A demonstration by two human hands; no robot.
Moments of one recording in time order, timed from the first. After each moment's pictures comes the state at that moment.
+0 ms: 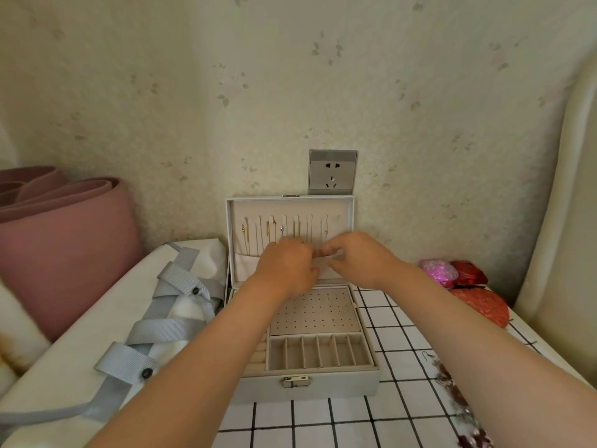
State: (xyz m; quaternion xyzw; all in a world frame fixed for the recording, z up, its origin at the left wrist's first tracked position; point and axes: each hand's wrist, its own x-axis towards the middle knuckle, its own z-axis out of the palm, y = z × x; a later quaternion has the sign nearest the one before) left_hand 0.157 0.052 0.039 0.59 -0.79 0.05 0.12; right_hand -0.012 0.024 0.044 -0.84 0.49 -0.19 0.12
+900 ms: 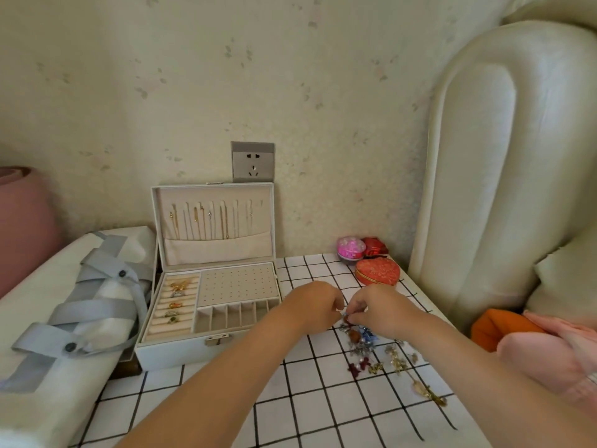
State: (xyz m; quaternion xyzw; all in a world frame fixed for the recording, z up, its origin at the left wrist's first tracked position) left_hand 0.004 0.125 -0.014 0.44 -0.89 -0.12 0.08; right_hand -0.172 0.152 -0.010 -0.74 0.64 -0.09 0.17
